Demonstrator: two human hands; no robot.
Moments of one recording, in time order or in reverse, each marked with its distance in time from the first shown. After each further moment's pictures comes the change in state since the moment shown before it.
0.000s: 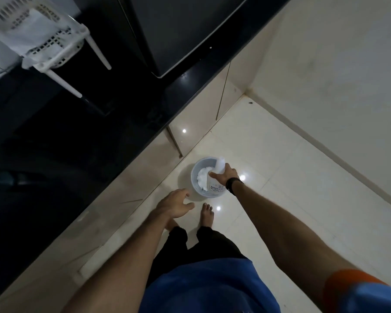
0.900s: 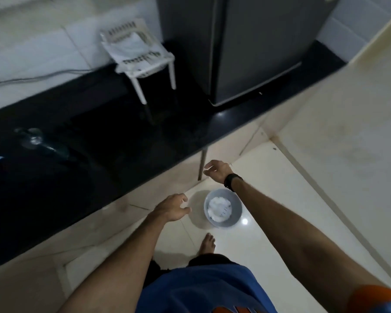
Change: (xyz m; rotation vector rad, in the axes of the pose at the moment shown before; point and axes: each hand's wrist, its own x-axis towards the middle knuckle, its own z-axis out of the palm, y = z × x) left_hand -0.051 -0.074 -0.060 -0.229 0.189 -0.088; right_hand -0.051 -0.176 0.041 -0.336 -0.137 -0.463
